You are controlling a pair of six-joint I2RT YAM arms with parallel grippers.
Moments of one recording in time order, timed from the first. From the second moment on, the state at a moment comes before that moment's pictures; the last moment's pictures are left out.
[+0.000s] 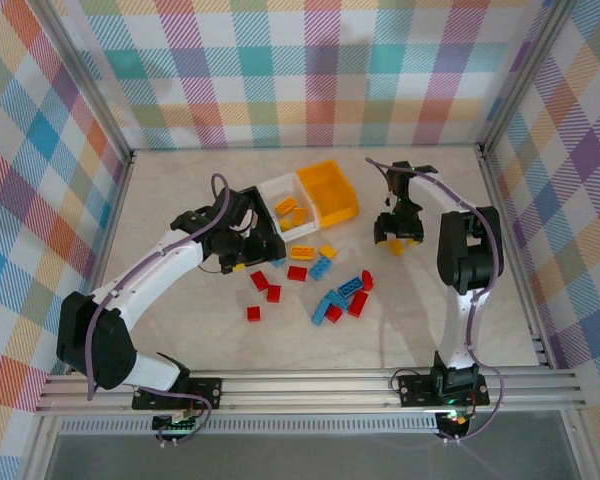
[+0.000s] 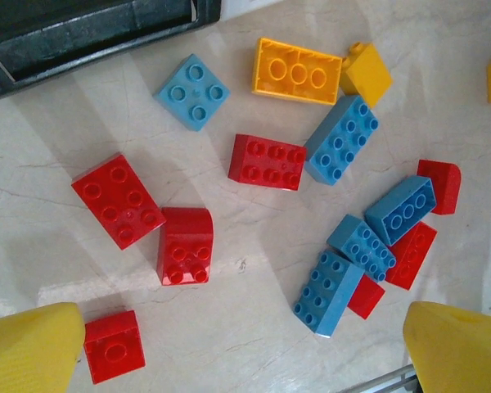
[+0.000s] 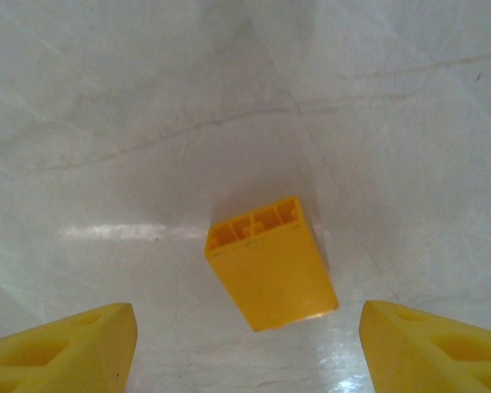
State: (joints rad) left arm -0.49 1.42 1.16 -0.87 0.24 -0.63; right arm 0.19 2.07 1.61 -1.12 -0.01 0.16
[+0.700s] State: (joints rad) left arm -0.49 1.45 1.16 -0.88 0.24 -0.62; right arm 0.17 2.13 1.63 -1.09 -0.03 0.14
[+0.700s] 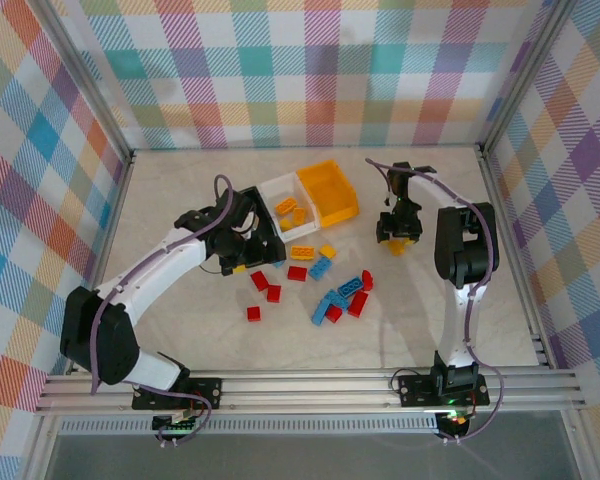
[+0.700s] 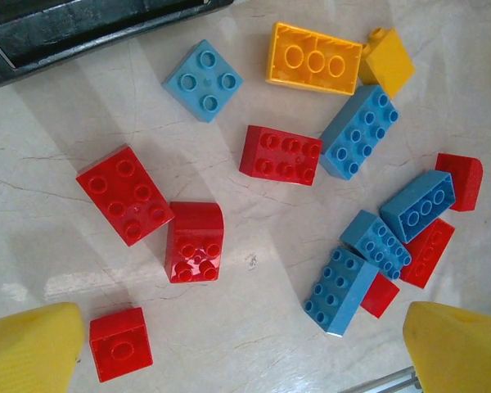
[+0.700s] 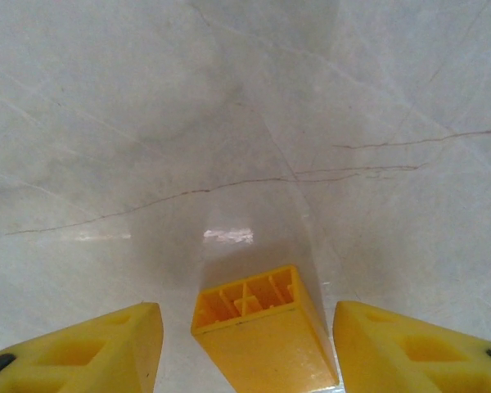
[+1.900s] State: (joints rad) left arm -0.39 1.30 1.05 -0.89 0.19 -0.63; right arm 0.39 1.99 1.77 -1.02 -0.36 0.34
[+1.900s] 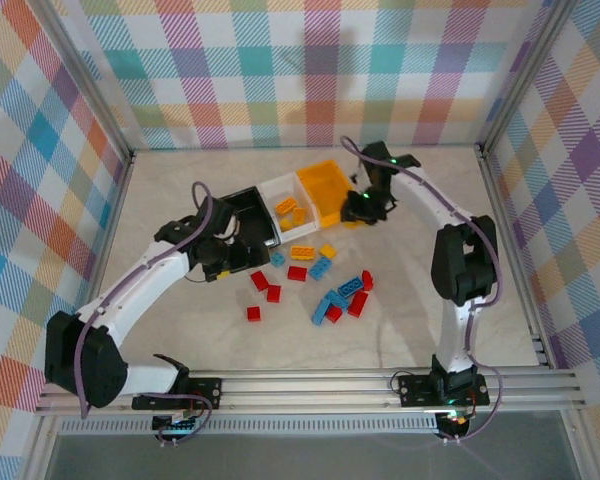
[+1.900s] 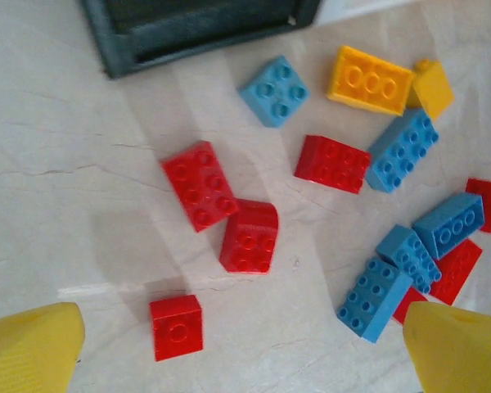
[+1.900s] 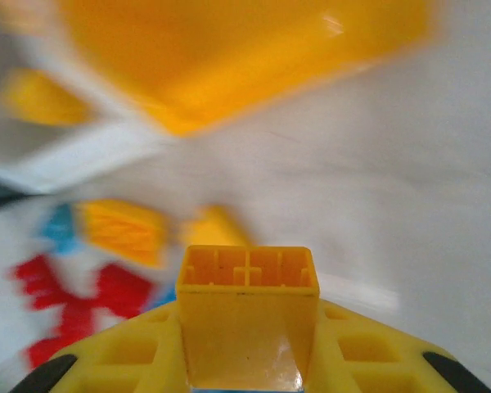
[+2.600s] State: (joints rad) left arm -0.37 1.31 0.88 -0.83 0.28 -0.72; right arm 0.52 2.46 2.37 -0.99 -0.55 0.50
